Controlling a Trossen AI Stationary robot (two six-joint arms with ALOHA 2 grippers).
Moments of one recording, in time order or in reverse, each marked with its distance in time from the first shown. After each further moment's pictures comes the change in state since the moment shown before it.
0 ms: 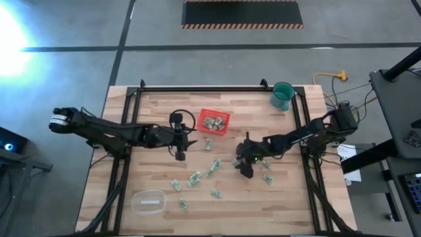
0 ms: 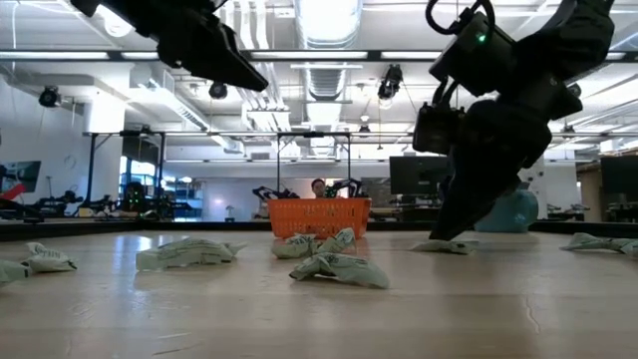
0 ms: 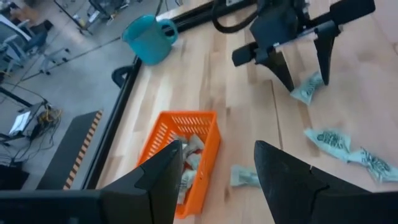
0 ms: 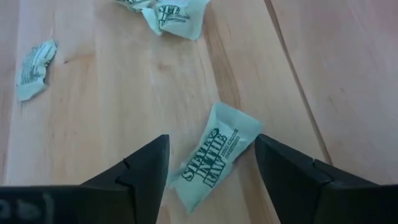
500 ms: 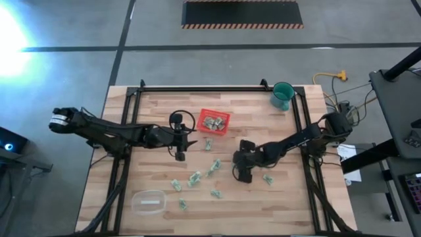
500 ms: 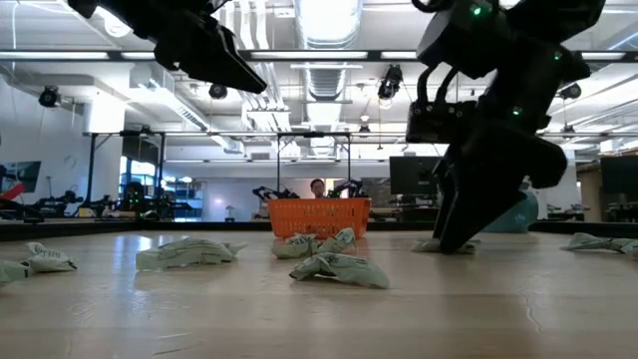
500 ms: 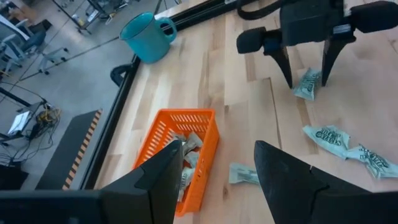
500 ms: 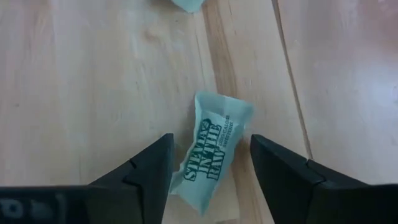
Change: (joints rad) left arm -0.002 -0.002 -0.010 0.006 0.001 0.000; right arm 0.122 0.085 0.201 -0.355 0.267 -0.074
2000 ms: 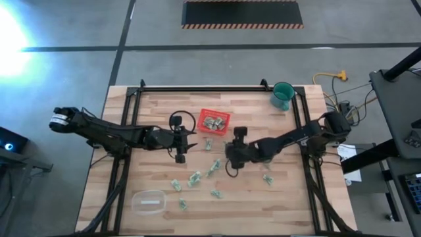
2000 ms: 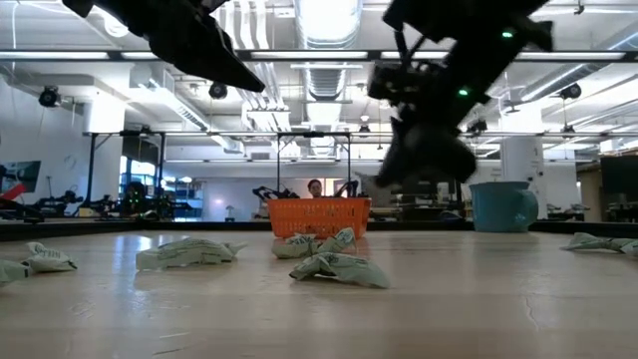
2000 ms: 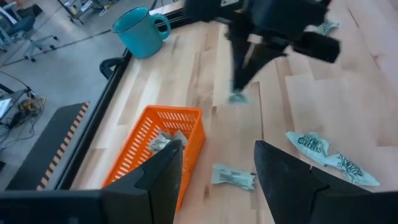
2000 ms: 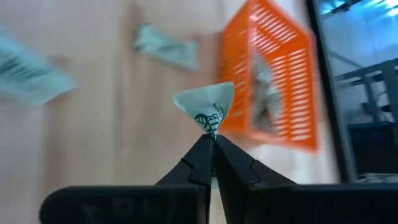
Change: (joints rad) left arm -0.029 0.005 -0.006 0.001 0.002 -0.102; right arm -0.054 -0.002 0.174 -0.056 0.435 -0.450
